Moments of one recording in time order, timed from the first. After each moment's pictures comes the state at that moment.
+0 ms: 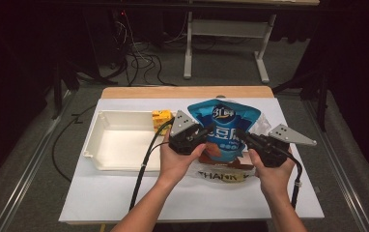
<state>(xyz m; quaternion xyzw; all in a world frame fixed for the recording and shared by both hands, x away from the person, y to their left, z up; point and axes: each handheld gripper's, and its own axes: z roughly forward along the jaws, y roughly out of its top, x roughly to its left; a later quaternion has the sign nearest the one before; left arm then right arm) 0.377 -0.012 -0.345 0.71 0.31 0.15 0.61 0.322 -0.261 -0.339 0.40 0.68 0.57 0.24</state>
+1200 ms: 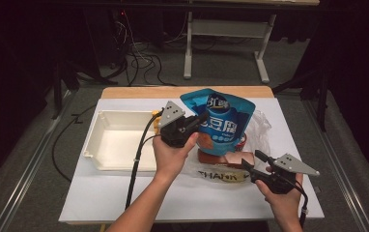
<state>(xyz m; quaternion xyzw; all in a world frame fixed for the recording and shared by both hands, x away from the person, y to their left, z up) 0.379 0.008 -0.315 0.68 0.31 0.14 0.64 0.281 -0.291 -0.405 0.45 0.69 0.50 0.26</state>
